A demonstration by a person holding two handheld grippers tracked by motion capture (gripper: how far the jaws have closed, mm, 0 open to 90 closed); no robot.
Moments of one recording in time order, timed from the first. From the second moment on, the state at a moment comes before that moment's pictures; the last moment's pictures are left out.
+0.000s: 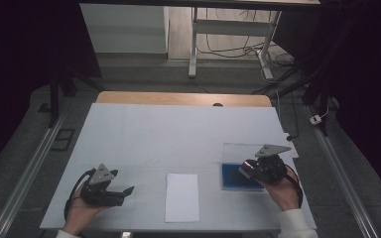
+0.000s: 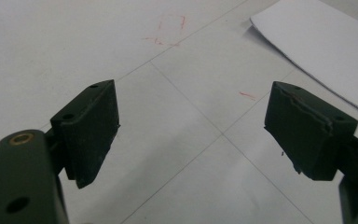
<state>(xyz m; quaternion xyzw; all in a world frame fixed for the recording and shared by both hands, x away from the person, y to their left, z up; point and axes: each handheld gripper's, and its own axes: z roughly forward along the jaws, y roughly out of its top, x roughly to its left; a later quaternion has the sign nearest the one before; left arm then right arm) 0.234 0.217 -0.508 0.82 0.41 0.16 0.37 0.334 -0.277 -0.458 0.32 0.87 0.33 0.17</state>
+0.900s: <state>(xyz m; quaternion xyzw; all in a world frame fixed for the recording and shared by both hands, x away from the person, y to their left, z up) 0.235 0.216 -0.509 0.82 0.41 0.16 0.37 0.339 -0.270 -0.471 0.32 0.88 0.30 0.17</state>
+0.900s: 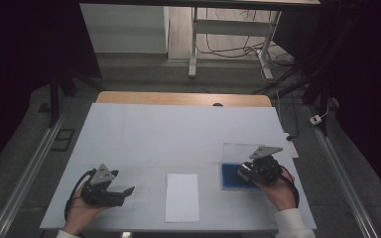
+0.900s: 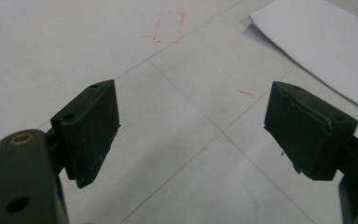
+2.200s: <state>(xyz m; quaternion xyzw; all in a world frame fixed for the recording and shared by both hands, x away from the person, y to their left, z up) 0.234 0.216 -0.509 0.82 0.41 0.16 0.37 0.338 -0.272 -0.479 0.33 0.88 0.30 0.17</state>
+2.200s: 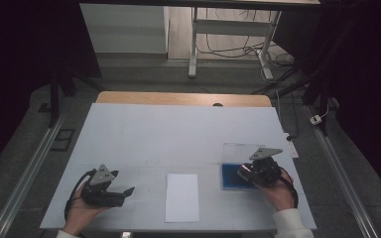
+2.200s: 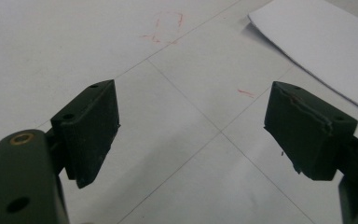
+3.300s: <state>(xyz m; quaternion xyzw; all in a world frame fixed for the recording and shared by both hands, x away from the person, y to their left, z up) 0.235 0.222 -0.509 0.81 0.42 0.16 0.37 0.326 -0.292 -0.433 0.32 0.83 0.43 0.15</state>
